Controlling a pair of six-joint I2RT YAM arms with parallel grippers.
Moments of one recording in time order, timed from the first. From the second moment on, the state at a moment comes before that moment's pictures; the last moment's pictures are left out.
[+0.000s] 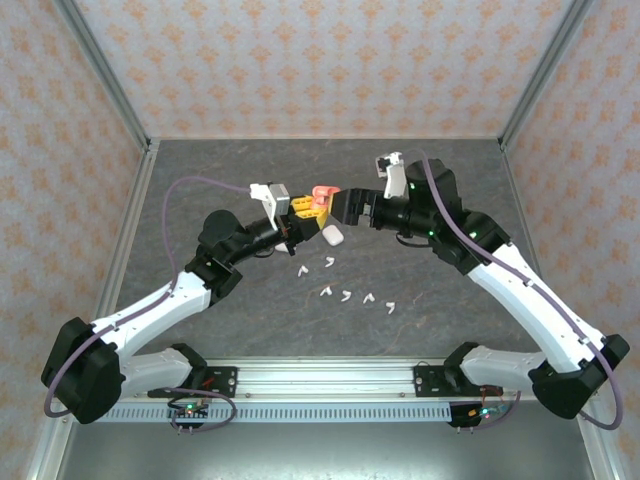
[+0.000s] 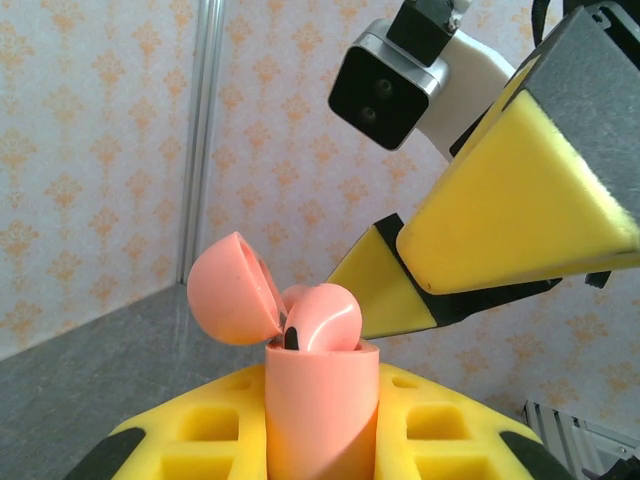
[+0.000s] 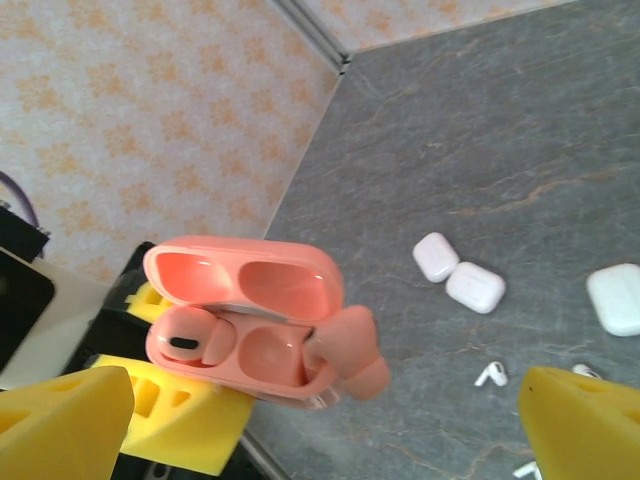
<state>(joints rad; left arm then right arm) -0.57 1.15 0.71 0.64 0.49 -0.27 0.65 1.16 1.32 -0.57 -0.32 0.64</state>
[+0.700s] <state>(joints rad) -0.58 1.17 0.71 0.64 0.49 -0.27 0.65 1.23 1.34 -0.53 -0.43 0.65</state>
